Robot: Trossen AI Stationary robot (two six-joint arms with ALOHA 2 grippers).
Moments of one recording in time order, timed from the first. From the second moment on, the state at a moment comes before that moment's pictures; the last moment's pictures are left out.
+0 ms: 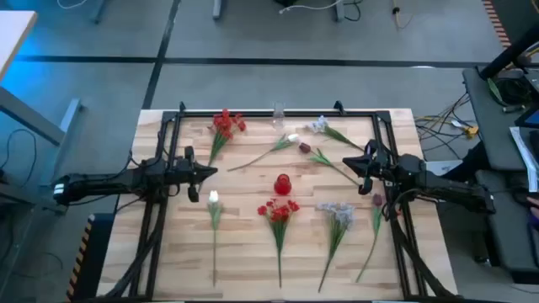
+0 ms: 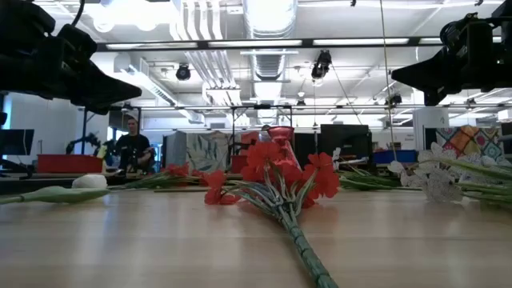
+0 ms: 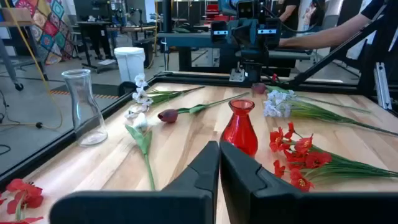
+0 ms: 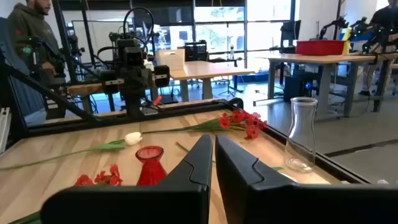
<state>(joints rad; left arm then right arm) 0.11 0.19 0.02 0.09 -0.09 -0.01 -0.25 0.01 0.01 0.08 0.00 0.04</state>
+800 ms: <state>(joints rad) 0.11 0.19 0.02 0.09 -0.09 -0.01 -0.25 0.01 0.01 0.08 0.00 0.04</state>
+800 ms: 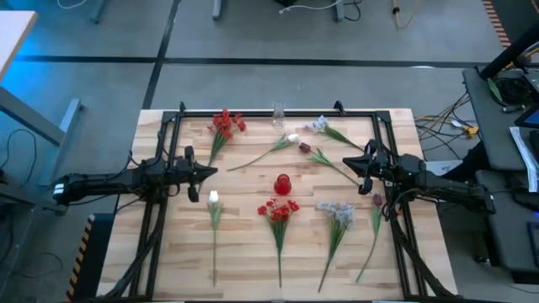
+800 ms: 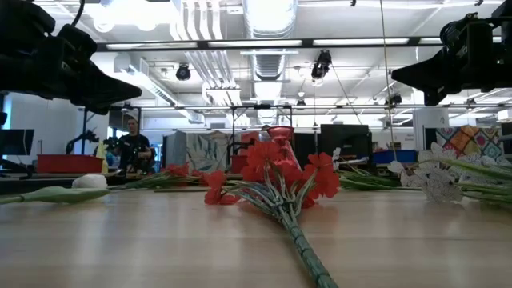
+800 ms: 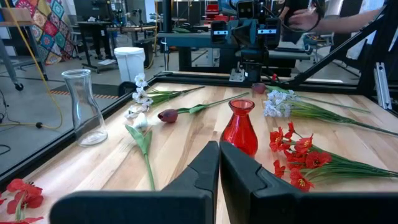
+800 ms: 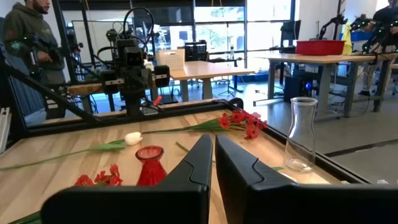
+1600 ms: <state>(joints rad) 0.11 0.19 0.02 0.09 -0.11 0.04 -0.25 0.01 0.01 0.08 0.00 0.04</state>
